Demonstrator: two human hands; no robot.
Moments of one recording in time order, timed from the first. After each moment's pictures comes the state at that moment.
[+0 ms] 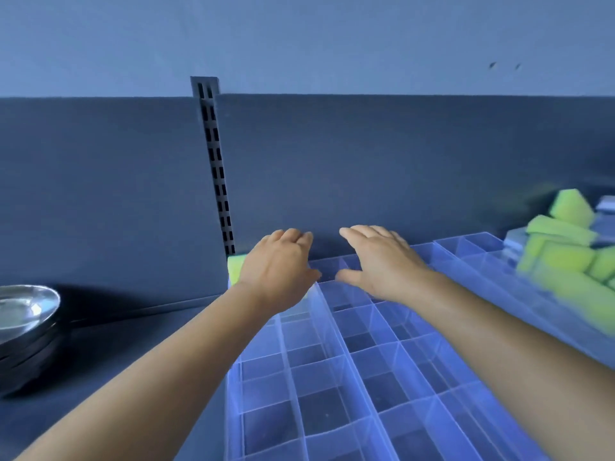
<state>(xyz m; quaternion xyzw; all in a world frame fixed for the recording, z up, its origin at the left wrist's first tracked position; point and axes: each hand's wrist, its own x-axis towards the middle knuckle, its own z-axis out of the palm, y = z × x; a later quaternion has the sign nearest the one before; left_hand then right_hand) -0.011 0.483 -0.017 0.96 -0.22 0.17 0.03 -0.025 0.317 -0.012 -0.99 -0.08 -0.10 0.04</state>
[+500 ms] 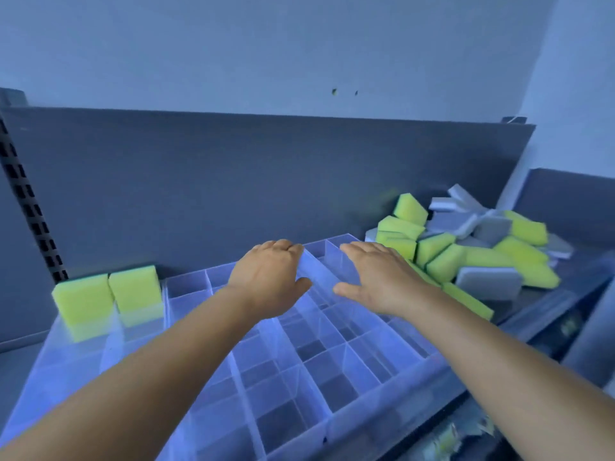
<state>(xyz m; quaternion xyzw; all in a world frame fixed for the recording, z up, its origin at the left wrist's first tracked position) -0.059 0.304 -0.005 0.93 -0.34 0.13 0.05 -0.117 0.134 -0.008 -1.00 0.04 -0.08 0.03</state>
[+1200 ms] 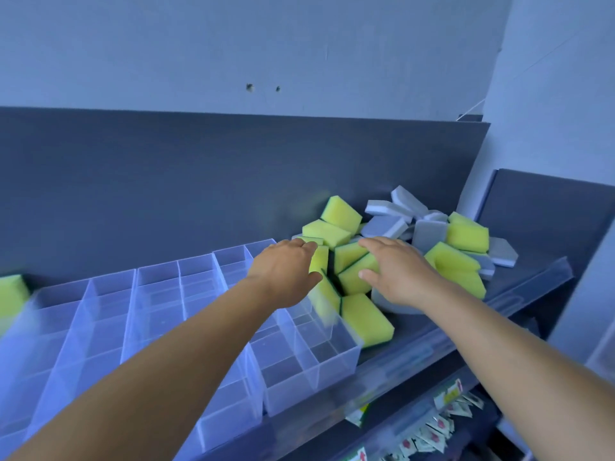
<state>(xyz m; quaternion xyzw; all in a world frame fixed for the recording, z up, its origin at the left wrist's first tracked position) -0.078 0.095 -0.011 0.94 -0.33 0.10 0.04 -0.152 -0.077 -0.004 -0.99 0.08 -0.09 0.06</state>
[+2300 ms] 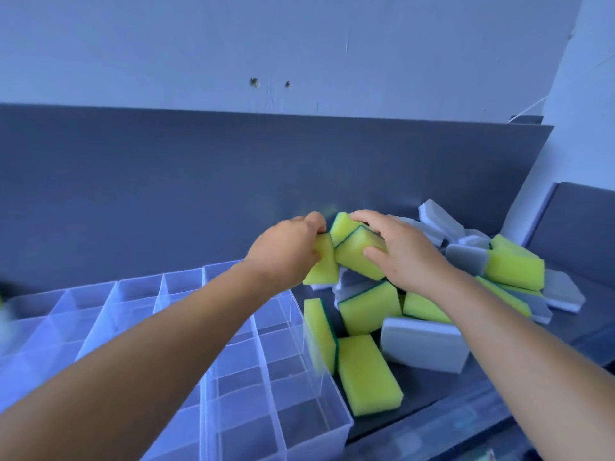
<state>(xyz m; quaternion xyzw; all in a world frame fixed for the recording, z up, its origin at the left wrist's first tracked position) -0.026 0.052 0.020 0.94 -0.28 0.15 0.14 -0.068 -0.129 0.012 -0.96 -0.03 -0.20 0.19</state>
